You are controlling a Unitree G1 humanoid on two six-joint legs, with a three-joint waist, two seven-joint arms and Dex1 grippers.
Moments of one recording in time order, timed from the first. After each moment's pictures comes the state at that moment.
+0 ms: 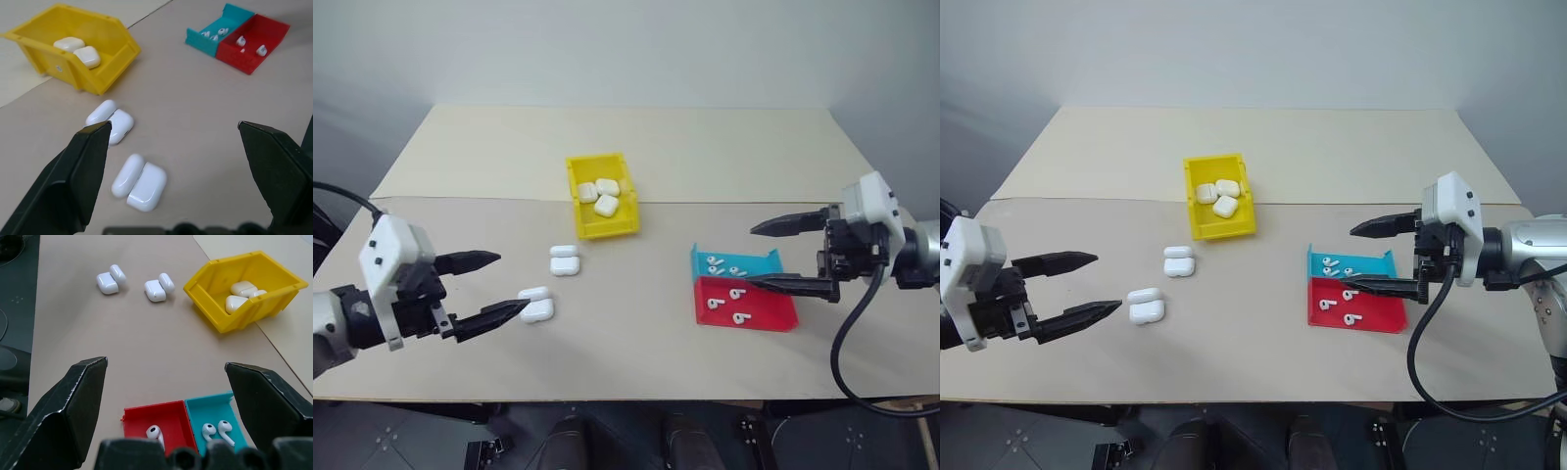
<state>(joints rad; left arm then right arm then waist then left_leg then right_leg) 0.15 1.09 0.69 -0.70 -0.94 0.86 -0.80 -0.39 -1.03 -0.21 -0.24 0.64 0.53 1.29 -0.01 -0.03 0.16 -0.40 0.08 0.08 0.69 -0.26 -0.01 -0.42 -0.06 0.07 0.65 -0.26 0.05</state>
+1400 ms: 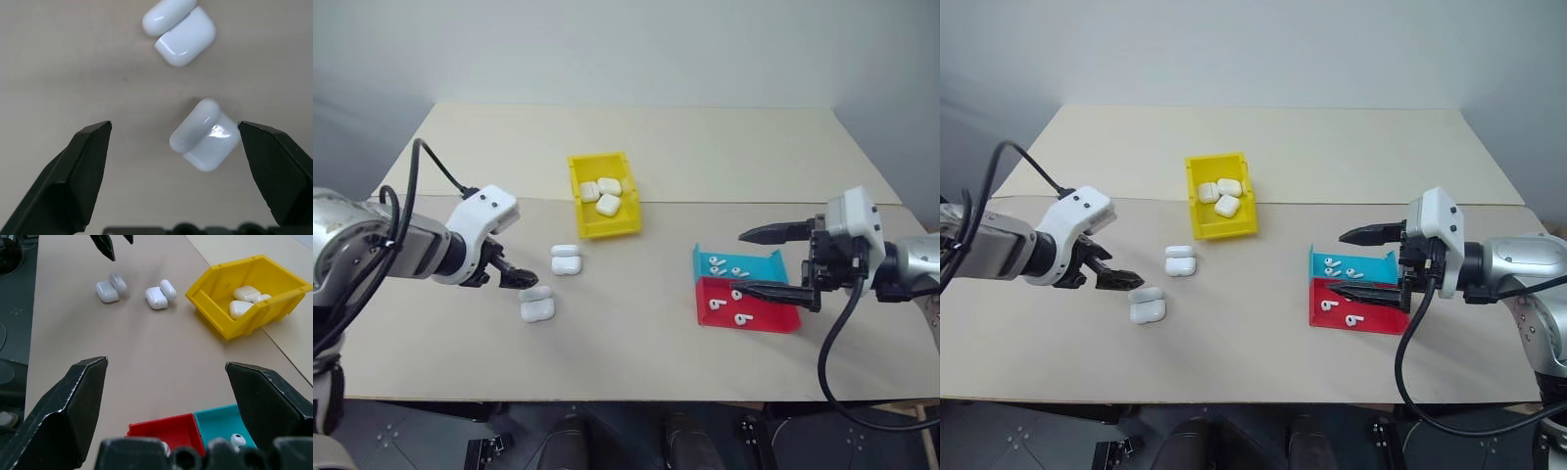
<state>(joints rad) -0.86 1.15 -0.20 -0.31 -0.96 1.61 -0.36 -0.32 -0.97 -0.21 -0.33 0.67 0.54 1.19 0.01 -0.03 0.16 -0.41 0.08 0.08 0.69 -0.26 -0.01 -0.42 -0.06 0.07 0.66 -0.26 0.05</state>
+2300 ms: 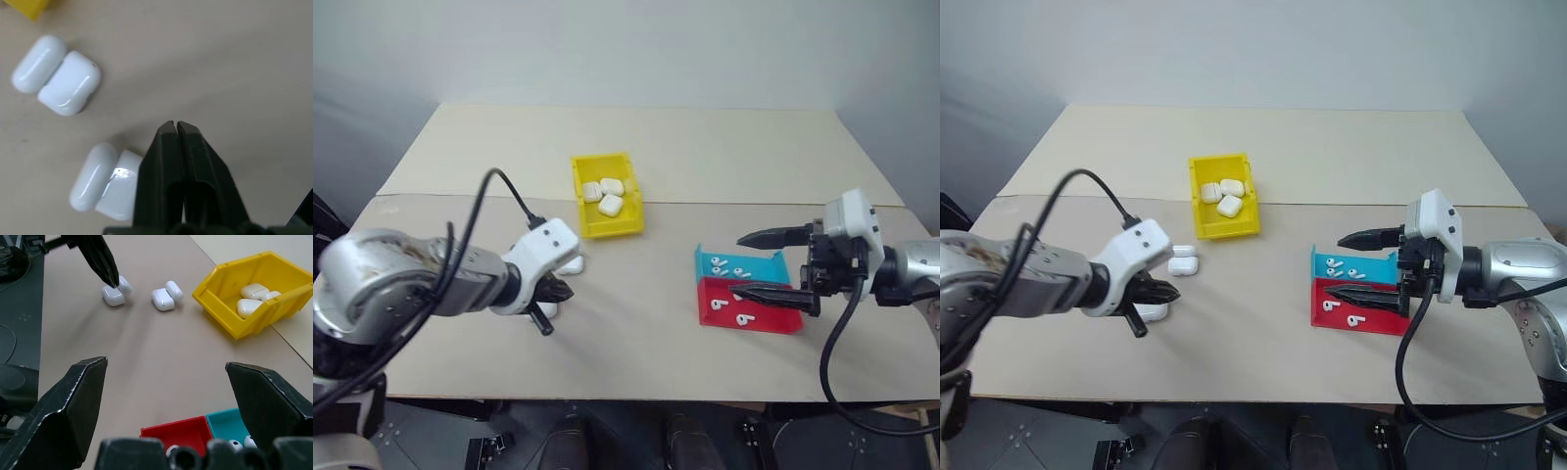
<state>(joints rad) -0.73 0.89 -0.19 -0.57 -1.14 1.61 -0.12 -0.31 -0.99 -0.23 -0.36 0.72 0.61 1.16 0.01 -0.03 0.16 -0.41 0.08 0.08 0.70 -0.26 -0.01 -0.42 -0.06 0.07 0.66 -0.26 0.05</state>
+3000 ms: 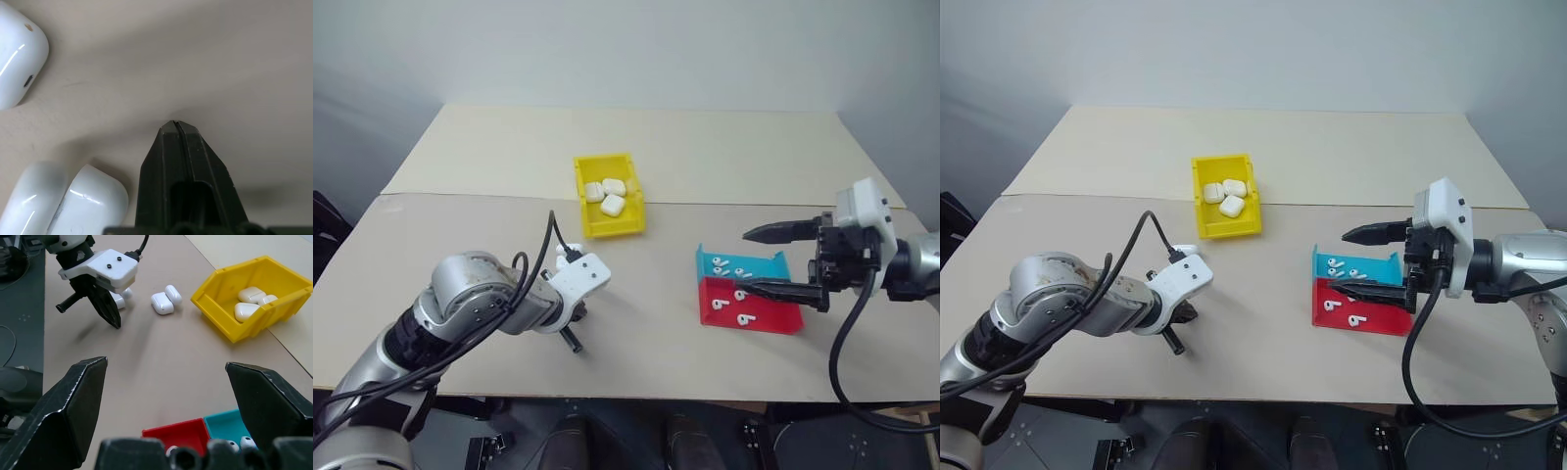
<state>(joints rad) -0.75 0.76 -0.41 -0.46 -1.12 1.61 0.17 -0.32 -1.02 -0.25 -0.39 0.76 0.66 1.15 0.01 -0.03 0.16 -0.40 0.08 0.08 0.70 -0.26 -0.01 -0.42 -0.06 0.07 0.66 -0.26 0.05</state>
